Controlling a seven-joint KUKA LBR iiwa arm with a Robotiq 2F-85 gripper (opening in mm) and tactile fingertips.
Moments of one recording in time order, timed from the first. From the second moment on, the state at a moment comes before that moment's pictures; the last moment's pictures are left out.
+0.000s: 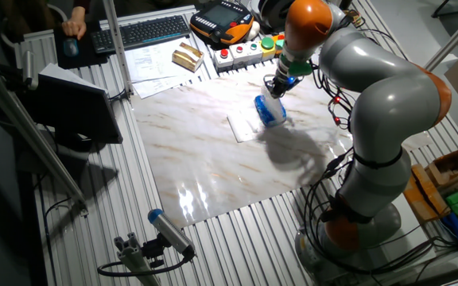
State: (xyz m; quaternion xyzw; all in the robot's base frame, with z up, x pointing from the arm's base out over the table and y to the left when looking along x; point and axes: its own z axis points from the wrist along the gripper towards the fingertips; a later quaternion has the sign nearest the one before) arm 0.550 0.011 0.229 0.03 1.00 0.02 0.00
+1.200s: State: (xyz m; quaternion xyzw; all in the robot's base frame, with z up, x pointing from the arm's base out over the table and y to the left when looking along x) arm 0.572 0.052 0.186 0.06 1.00 0.01 0.01
